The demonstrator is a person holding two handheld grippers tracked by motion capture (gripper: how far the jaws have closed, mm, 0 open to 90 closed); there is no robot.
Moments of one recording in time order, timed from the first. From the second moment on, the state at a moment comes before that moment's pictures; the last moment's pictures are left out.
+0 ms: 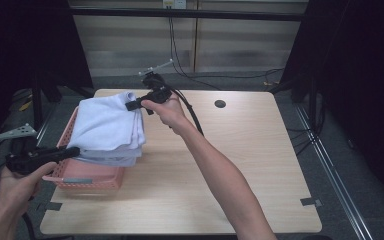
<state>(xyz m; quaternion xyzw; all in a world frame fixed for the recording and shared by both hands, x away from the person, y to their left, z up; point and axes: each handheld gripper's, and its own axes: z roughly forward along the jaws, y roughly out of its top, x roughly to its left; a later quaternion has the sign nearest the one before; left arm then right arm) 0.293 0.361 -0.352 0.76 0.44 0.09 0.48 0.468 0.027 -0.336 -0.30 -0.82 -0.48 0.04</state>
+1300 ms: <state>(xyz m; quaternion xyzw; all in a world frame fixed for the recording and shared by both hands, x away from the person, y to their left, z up) 0.305 0.421 -0.403 0.74 0.53 0.09 0.40 0.465 0.105 -0.409 -0.33 -0.82 -0.47 0.04</state>
